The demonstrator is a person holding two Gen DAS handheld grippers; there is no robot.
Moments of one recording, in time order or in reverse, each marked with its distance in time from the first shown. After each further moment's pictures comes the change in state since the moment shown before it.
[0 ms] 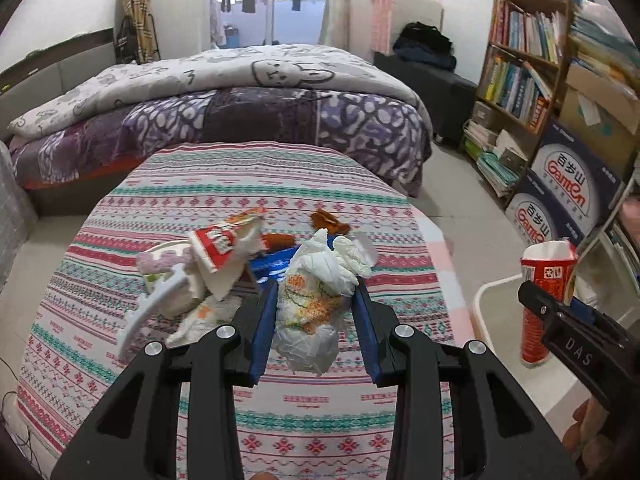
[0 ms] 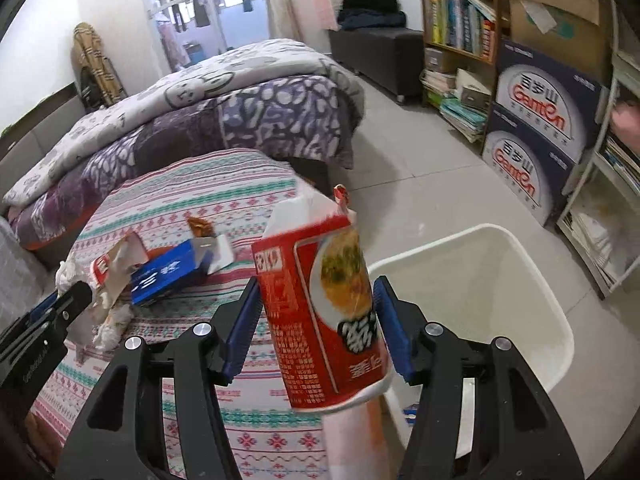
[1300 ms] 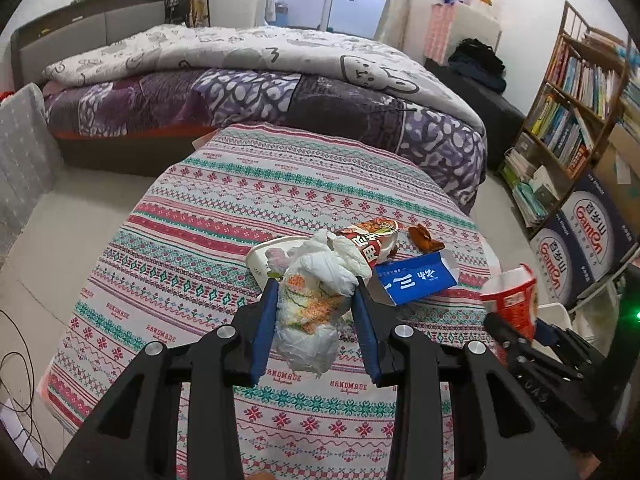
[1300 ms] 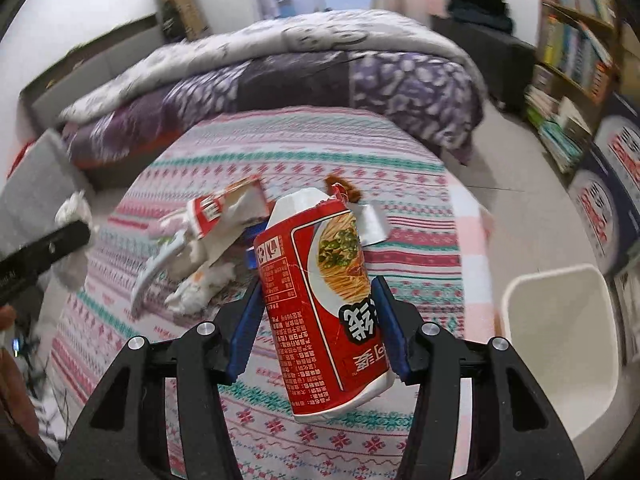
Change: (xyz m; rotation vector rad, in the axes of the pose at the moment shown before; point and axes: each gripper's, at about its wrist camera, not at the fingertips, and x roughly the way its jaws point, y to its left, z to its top) left arm -0.029 0.134 0.012 -0.175 0.046 0.063; right arm 0.014 0.129 -0.015 -0.244 0.085 0.187
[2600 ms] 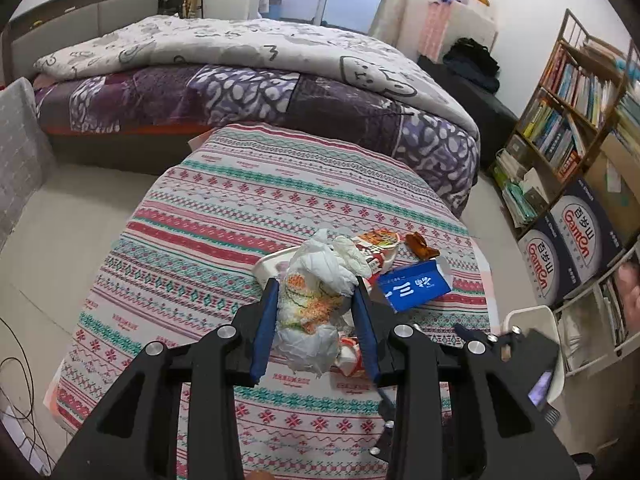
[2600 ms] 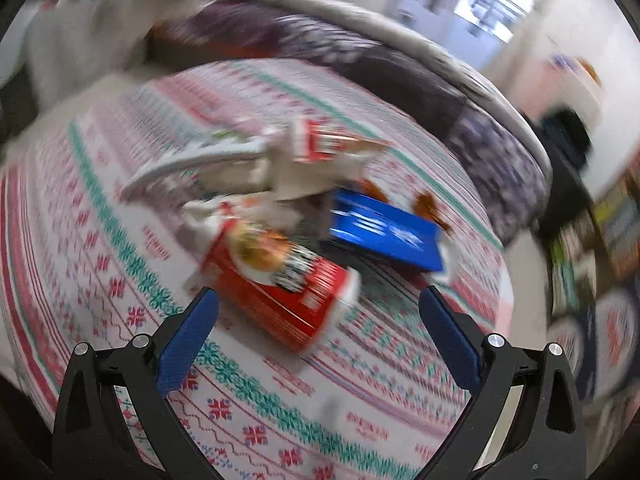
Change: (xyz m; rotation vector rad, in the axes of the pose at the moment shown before) left arm -0.010 0.026 0.023 -0.016 0.048 -0.060; right arm 0.058 0.107 -0.044 -0.734 0.043 -0.037
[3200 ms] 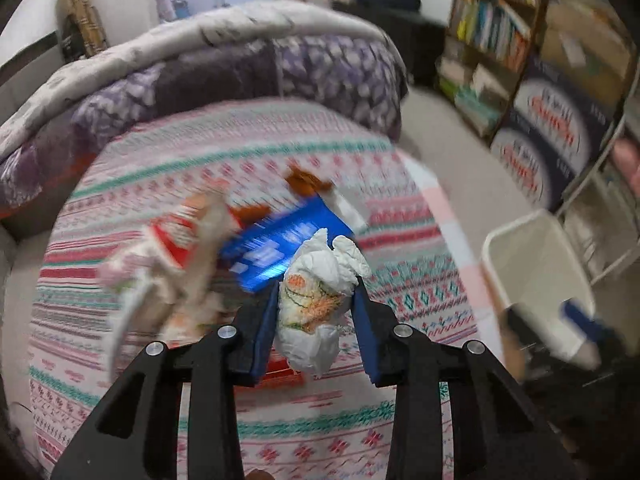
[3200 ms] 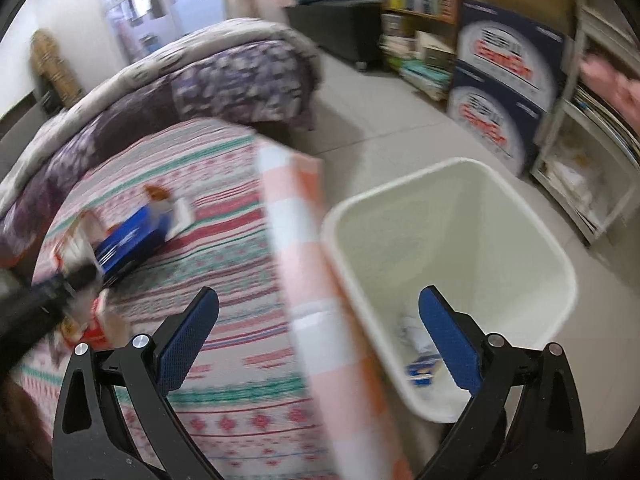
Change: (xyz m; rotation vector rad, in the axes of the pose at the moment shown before) left arm 0.078 -0.146 -0.043 0.316 0.086 -0.052; right arm -0.047 -0.144 -0.137 0.997 0.050 -0.195
